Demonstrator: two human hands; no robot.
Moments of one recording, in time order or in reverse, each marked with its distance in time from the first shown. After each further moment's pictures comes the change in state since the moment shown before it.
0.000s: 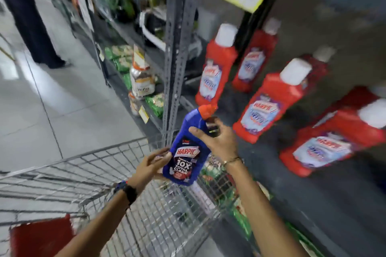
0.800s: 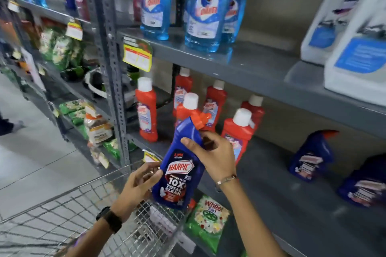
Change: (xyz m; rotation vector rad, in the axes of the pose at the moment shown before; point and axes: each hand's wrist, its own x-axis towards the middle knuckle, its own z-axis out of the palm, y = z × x) left_hand -0.091 0.090 0.133 0.087 -0.229 0.323; right_hand -0.093 -0.071 -0.168 -0.046 0.358 -0.211
